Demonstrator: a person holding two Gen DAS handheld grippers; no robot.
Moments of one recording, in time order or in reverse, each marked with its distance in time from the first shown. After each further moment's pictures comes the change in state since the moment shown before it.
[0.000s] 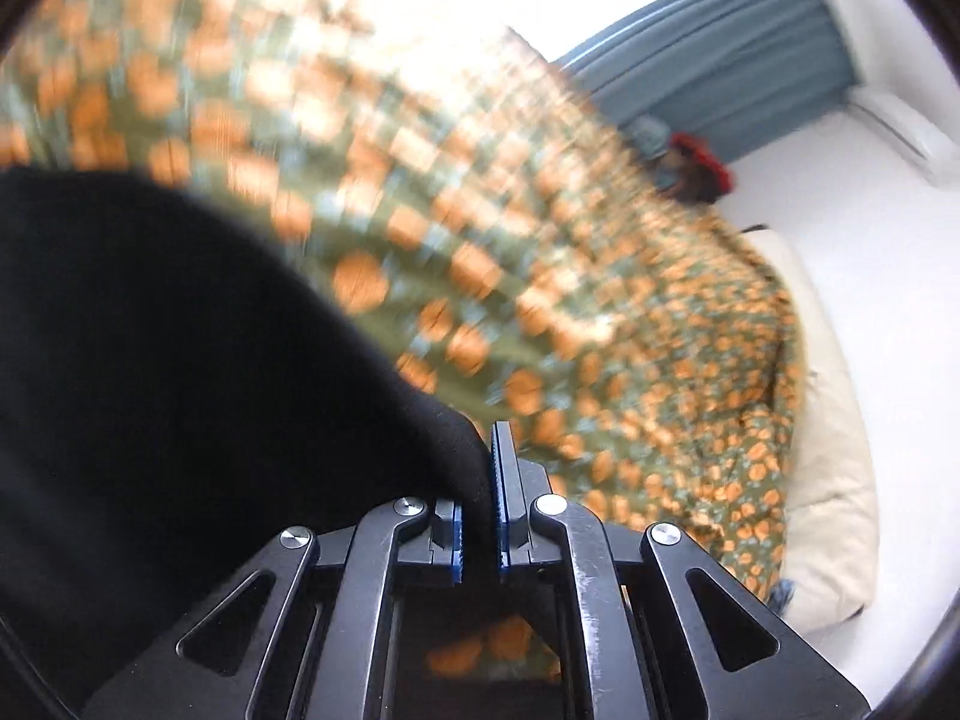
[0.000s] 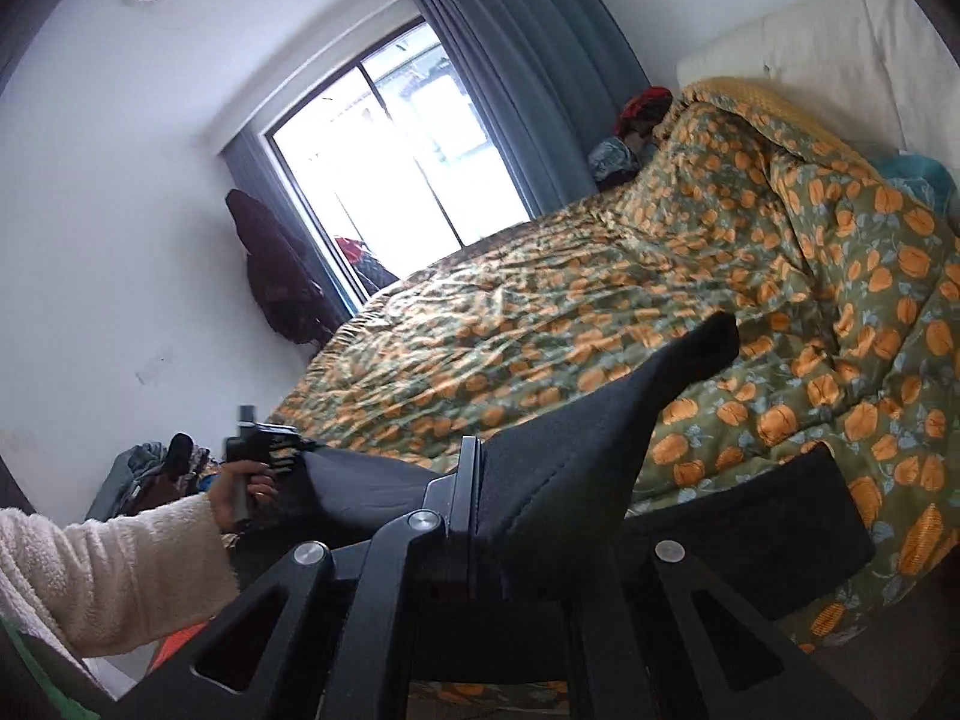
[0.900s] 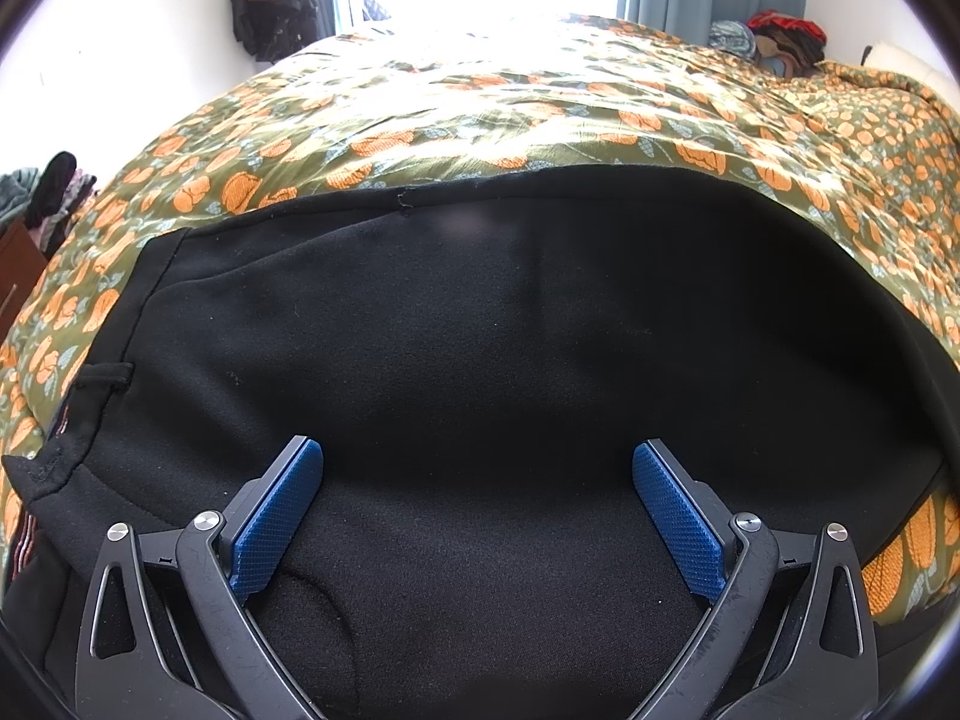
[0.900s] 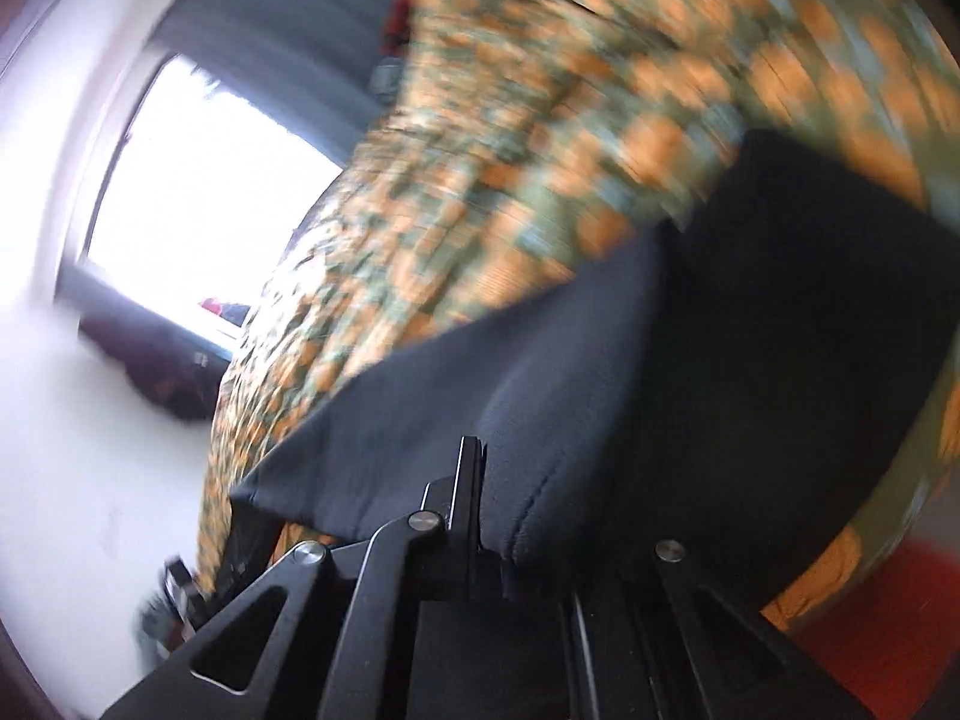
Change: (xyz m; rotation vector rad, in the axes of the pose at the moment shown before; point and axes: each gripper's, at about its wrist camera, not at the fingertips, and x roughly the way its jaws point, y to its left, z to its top) left arm 0.059 0.069 -0.067 0.412 -0.068 0.653; right arm 0.123 -0.099 -0.075 0.460 0.118 -0.196
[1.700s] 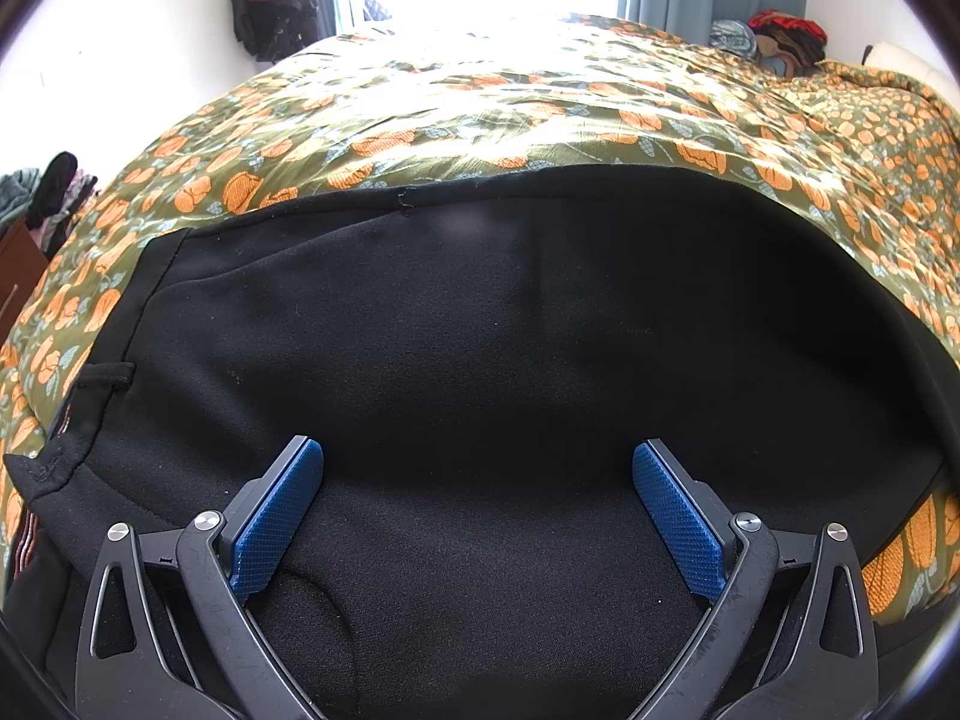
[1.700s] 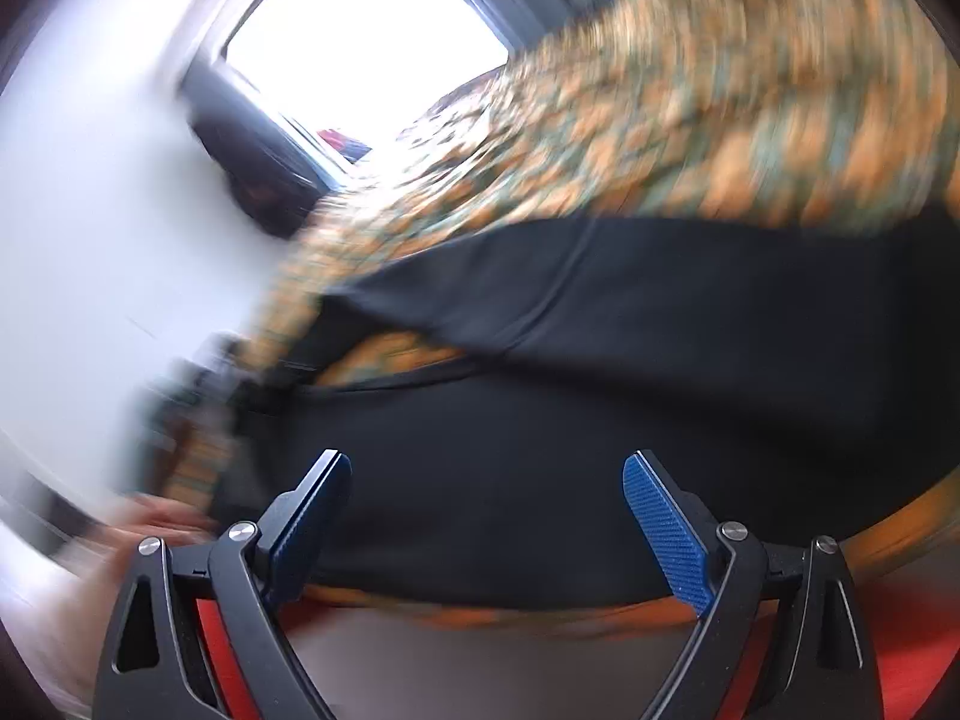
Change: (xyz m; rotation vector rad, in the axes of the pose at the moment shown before) left arm -0.002 0.001 -0.002 0.001 -0.007 0.001; right arm -0.006 0.047 -0.067 -0.260 0.289 0.268
